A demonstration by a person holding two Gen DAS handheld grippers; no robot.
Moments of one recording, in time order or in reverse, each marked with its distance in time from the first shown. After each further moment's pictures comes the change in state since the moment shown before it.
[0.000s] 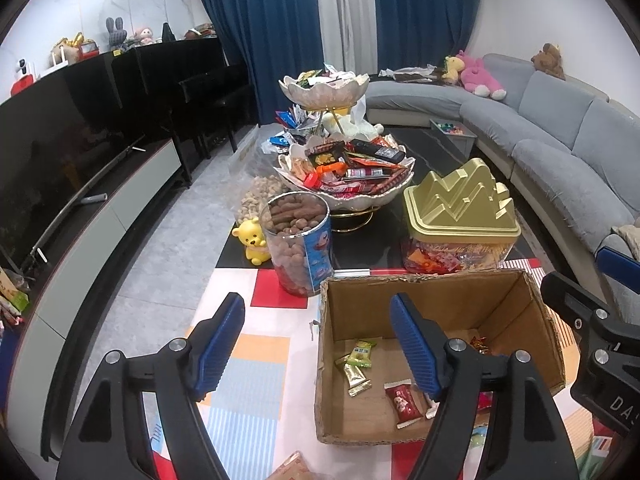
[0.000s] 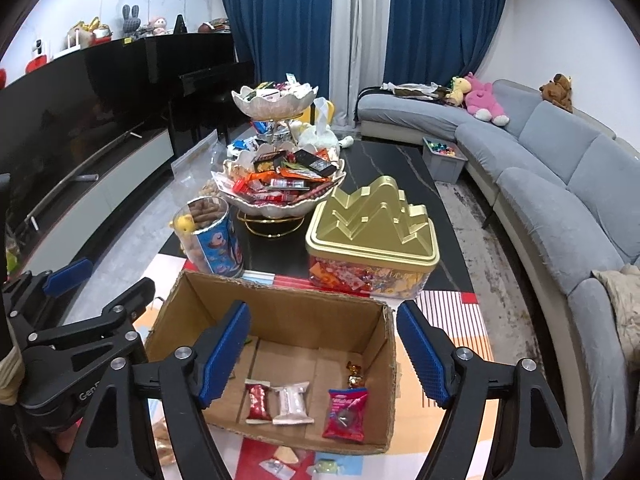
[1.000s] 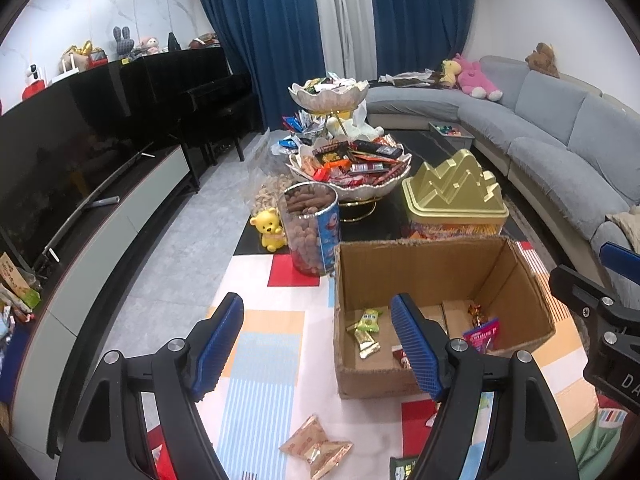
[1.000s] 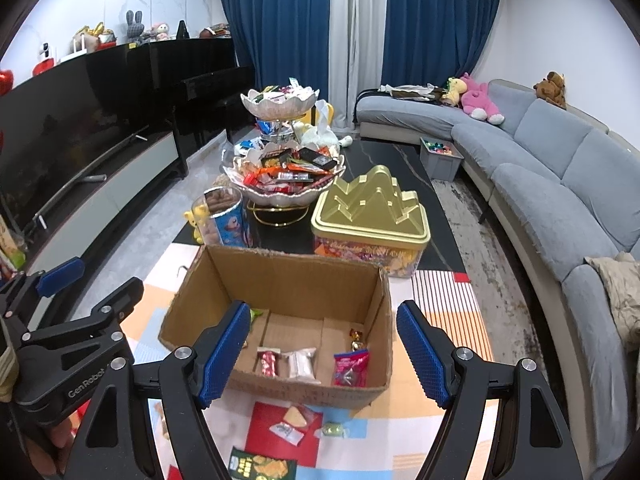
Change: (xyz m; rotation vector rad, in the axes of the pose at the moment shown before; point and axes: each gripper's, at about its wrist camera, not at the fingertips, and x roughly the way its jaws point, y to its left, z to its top) left arm -0.050 0.007 -0.041 0.019 -0.025 0.019; right arm -0.048 0.003 -0.036 0.014 -0.008 0.005
